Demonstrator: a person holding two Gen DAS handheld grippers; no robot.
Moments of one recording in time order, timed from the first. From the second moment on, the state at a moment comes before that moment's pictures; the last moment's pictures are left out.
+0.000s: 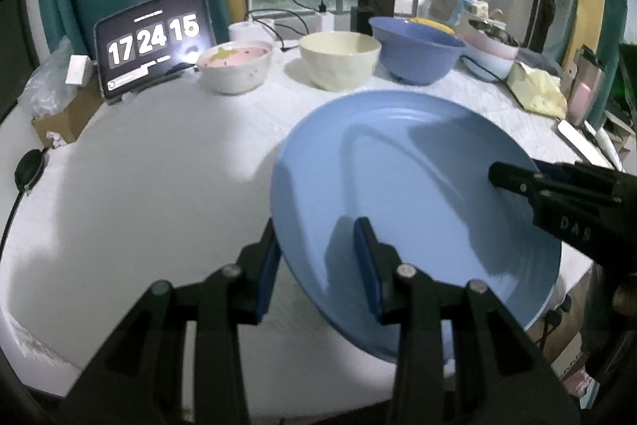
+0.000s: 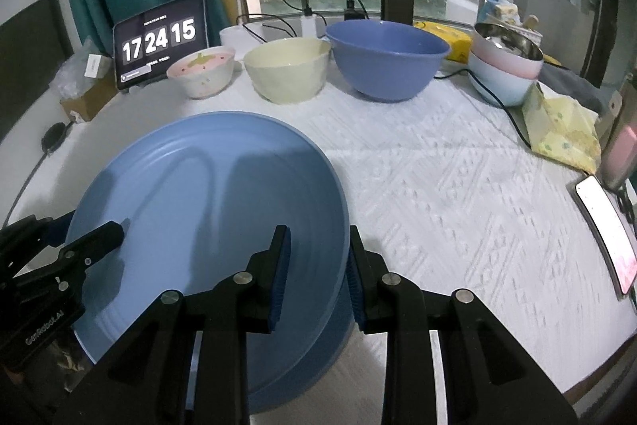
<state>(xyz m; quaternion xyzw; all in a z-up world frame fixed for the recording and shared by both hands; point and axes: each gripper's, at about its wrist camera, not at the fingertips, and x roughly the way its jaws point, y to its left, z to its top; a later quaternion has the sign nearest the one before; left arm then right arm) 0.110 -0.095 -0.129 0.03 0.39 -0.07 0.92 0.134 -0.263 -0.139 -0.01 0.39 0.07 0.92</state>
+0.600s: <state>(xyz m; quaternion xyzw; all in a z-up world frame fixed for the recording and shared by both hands) 0.109 -0.102 -0.142 0.06 0.41 -0.07 0.91 0.124 -0.275 -0.151 0.01 0.40 0.07 0.91</state>
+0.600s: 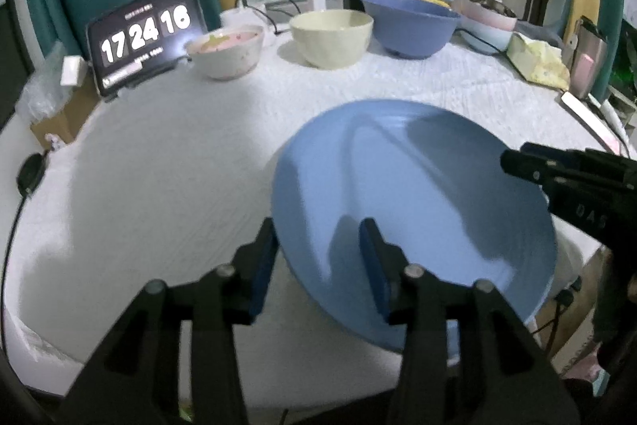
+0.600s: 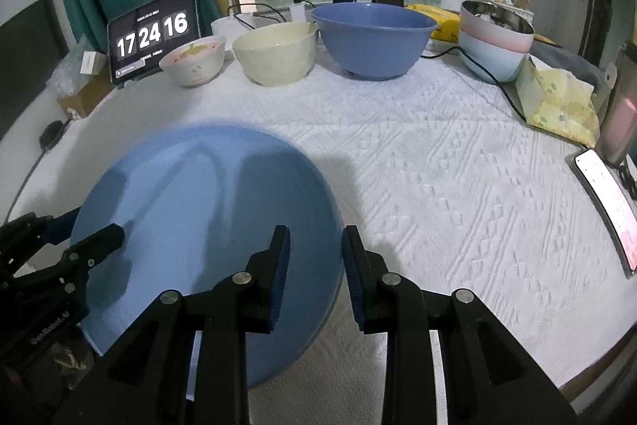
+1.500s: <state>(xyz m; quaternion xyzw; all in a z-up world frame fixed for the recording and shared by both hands) 0.121 -0.082 -0.152 0.00 0.43 -0.05 0.90 0.129 -0.294 -0.163 0.06 0.42 0.07 0.90</state>
